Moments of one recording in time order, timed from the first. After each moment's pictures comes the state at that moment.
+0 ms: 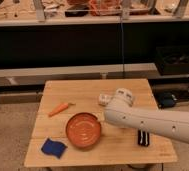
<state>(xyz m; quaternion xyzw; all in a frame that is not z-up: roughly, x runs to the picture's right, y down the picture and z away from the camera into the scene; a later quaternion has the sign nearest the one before) 0.100 0.180 0.736 -0.18 -0.13 -0.61 0.76</state>
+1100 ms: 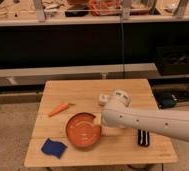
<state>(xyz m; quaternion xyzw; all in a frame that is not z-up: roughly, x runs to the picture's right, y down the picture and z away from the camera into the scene) 0.078 0.199 0.762 -0.17 -0.18 -0.64 0.72</state>
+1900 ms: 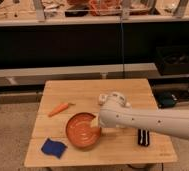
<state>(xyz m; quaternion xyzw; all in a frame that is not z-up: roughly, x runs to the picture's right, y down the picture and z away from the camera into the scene) 0.060 0.214 0.787 -0.16 -0.21 -0.66 0.70</state>
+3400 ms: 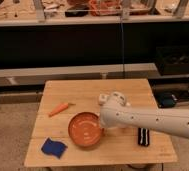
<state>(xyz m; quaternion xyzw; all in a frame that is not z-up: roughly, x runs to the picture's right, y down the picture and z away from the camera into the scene) 0.068 0.218 0.805 -0.17 -0.22 -0.68 0.68</state>
